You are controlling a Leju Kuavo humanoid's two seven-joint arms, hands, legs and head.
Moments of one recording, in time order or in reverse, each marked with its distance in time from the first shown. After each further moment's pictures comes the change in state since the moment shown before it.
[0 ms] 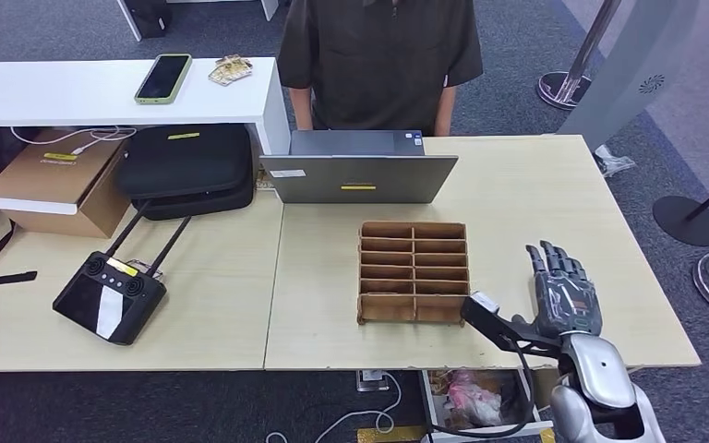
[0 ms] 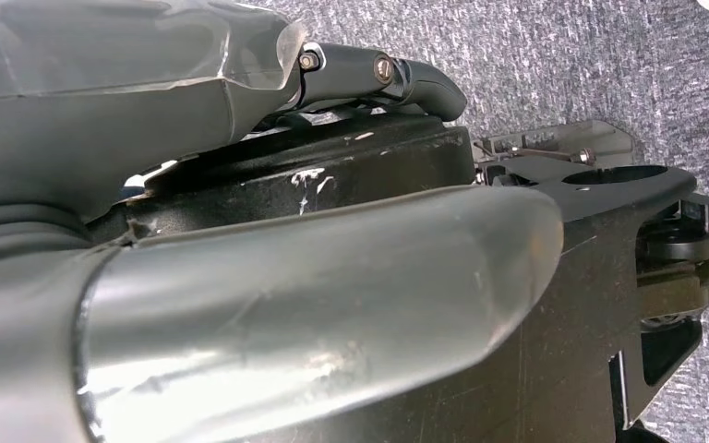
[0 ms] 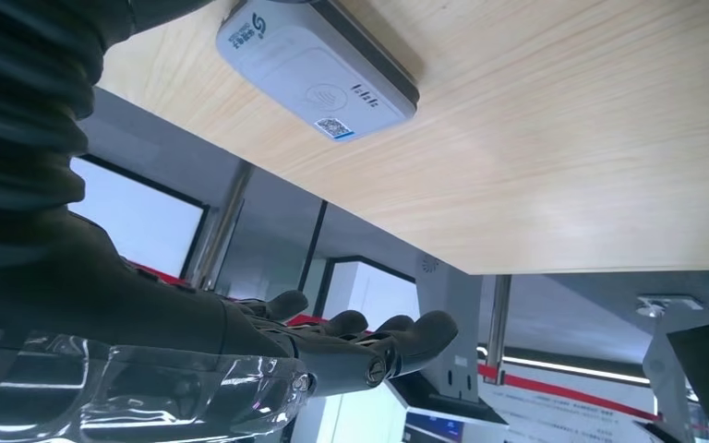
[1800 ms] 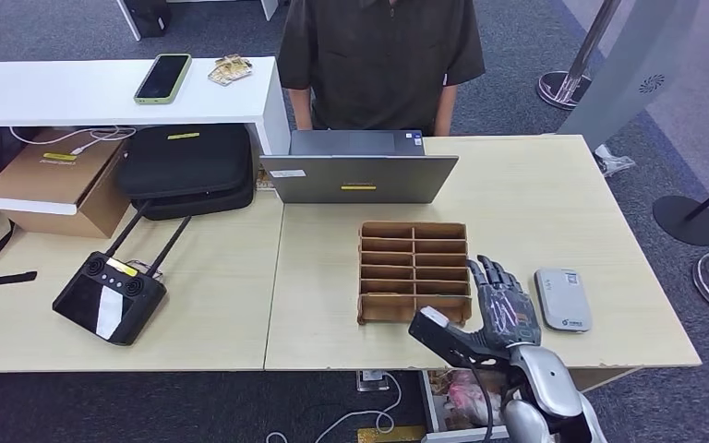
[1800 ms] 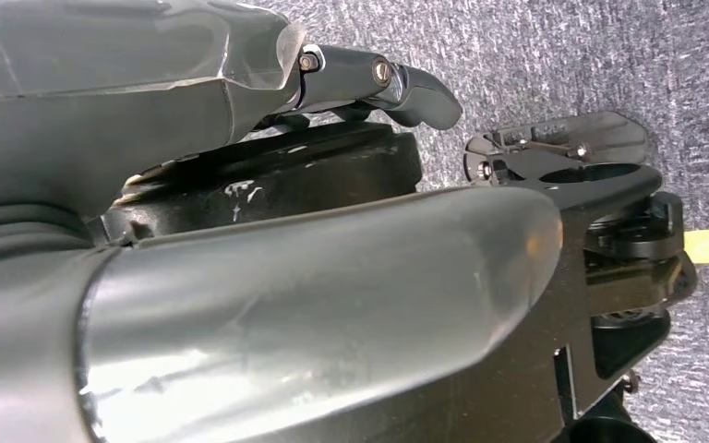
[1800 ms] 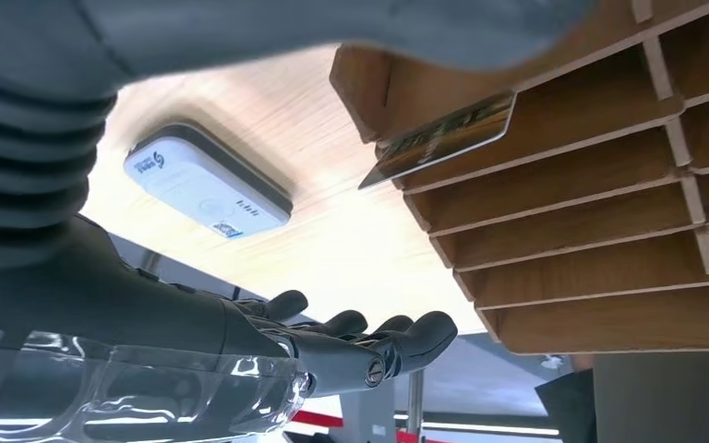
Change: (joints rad) left arm -0.070 0.007 0.000 -0.004 0.010 -0.021 0.125; right arm 0.011 0.105 0.149 0.011 -0.128 -0.005 0.019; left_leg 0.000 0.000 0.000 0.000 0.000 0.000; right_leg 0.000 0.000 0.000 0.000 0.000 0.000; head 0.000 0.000
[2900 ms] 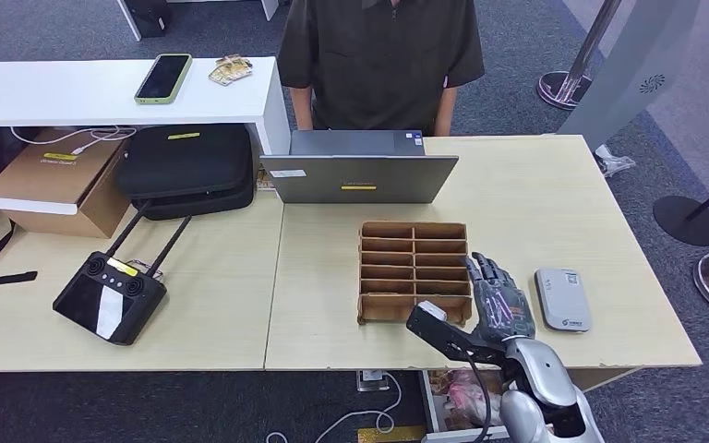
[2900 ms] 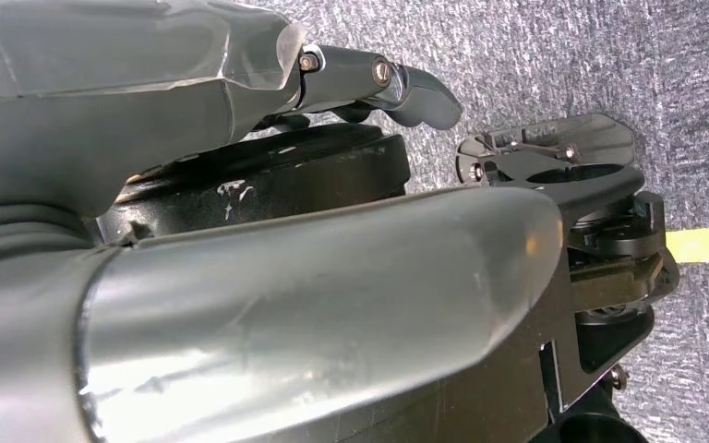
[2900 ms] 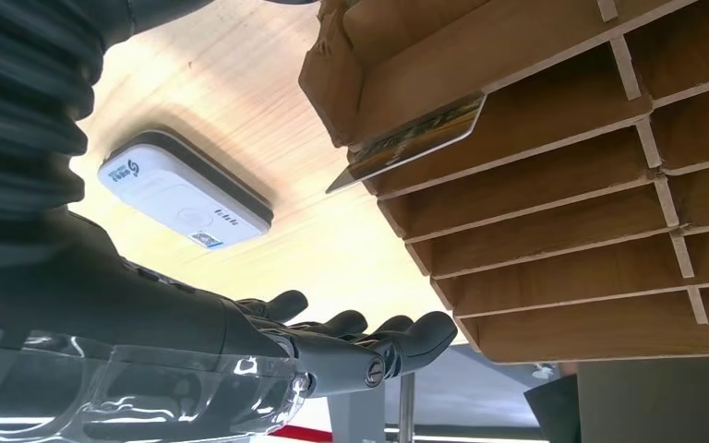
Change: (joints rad) left arm -0.002 0.000 0.000 -0.005 -0.007 0.003 -0.006; right arm -0.036 0.018 -0.011 0.056 -0.021 -0.001 -0.027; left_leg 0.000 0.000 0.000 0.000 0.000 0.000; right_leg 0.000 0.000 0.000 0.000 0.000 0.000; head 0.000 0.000
